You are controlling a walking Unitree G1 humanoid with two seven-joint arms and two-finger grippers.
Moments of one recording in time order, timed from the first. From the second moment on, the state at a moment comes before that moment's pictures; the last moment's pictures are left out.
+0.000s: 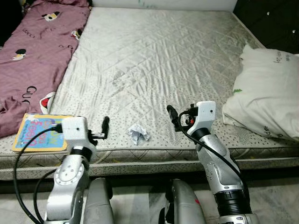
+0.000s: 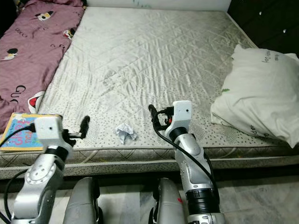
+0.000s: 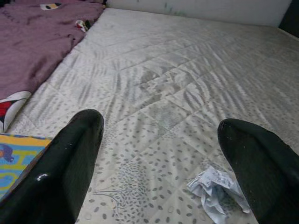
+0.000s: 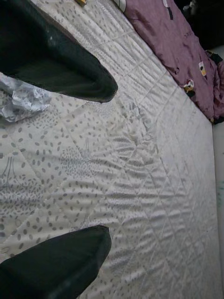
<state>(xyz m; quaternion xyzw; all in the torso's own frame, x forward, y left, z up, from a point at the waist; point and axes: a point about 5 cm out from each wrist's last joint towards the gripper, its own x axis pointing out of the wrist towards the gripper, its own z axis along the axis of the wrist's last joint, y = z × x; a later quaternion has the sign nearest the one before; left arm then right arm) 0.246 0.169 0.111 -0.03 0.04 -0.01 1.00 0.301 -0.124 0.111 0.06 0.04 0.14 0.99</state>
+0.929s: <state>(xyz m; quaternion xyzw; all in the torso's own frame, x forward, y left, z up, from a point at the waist) 0.252 0.173 0.100 -0.05 0.06 0.03 1.00 0.301 -0.104 0.108 0.05 0.06 0.21 0.97</state>
